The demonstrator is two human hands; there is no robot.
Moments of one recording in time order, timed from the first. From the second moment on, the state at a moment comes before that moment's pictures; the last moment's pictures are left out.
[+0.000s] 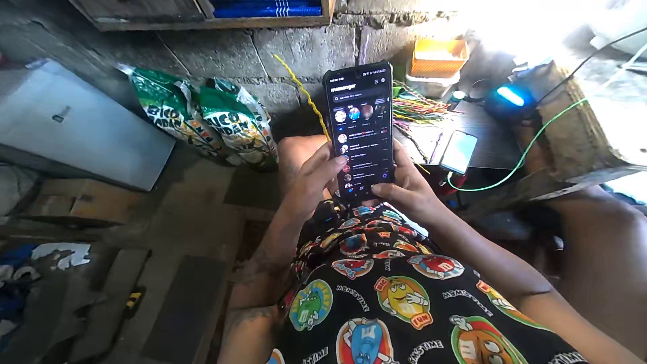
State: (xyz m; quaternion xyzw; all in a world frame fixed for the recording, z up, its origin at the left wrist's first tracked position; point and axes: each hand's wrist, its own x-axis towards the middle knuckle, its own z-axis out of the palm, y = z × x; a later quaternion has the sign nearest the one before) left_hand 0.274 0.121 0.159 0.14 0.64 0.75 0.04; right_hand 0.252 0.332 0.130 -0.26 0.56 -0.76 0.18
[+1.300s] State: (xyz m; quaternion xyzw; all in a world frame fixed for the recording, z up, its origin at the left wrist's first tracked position) left_hand 0.266 0.123 0.147 0.10 0.70 0.70 -0.11; right_hand 0.247 0.323 0.123 -0.27 0.48 -0.80 0.25
